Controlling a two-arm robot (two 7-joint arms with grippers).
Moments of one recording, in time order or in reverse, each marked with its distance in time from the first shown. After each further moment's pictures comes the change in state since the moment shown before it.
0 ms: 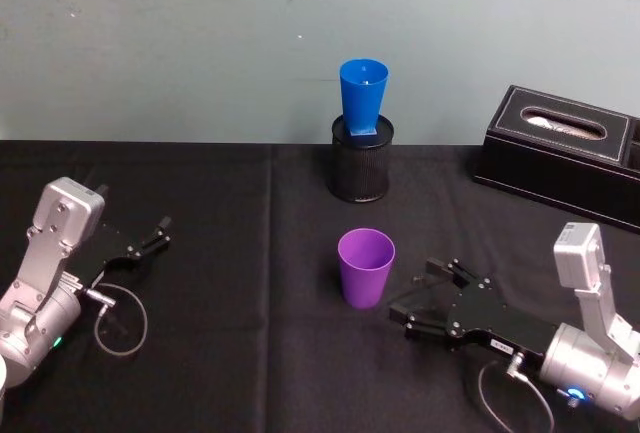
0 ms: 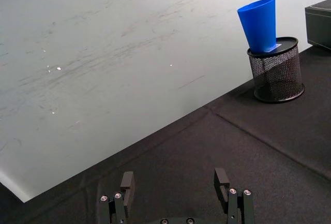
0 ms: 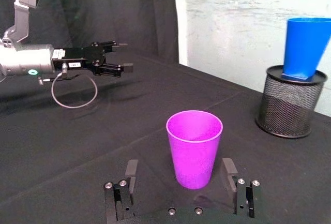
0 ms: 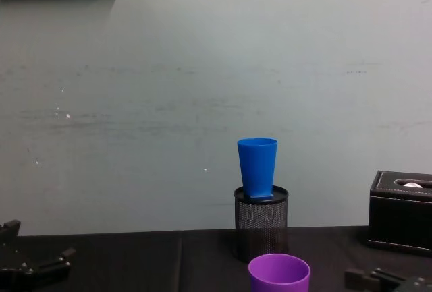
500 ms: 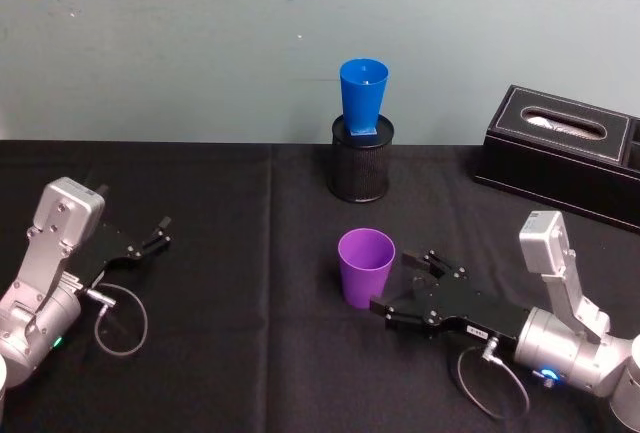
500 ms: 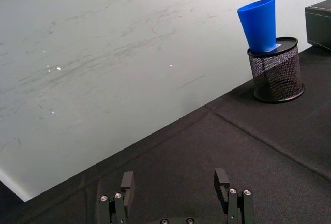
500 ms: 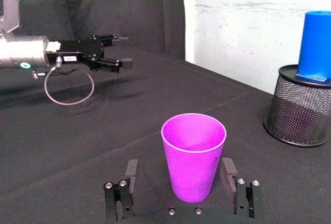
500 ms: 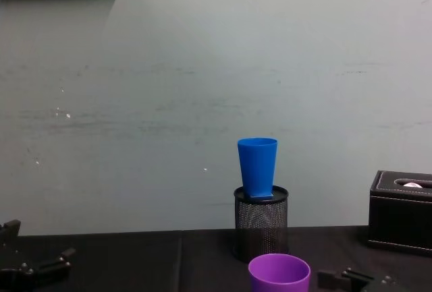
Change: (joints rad) left arm 0.000 0.000 0.000 0.000 0.000 0.000 0.000; right arm 0.103 -0.082 -0.028 0.148 -0.048 -0.020 0.058
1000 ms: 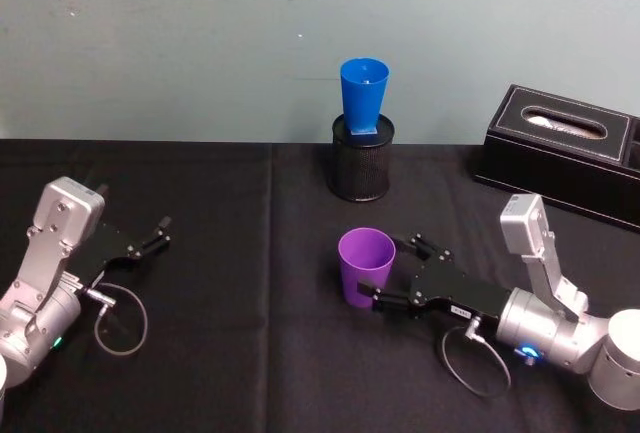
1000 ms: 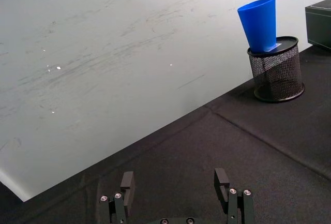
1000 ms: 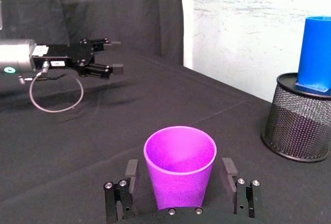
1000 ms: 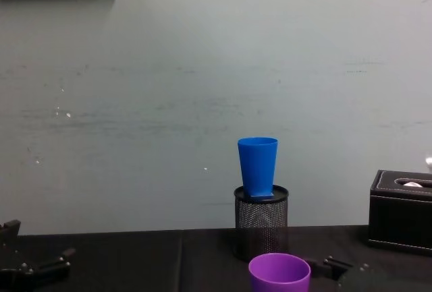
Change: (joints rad) left arm 0.000 0.000 0.000 0.000 0.000 0.000 0.000; right arm 0.097 -0.078 -0.010 0.150 -0.024 -0.043 0.038
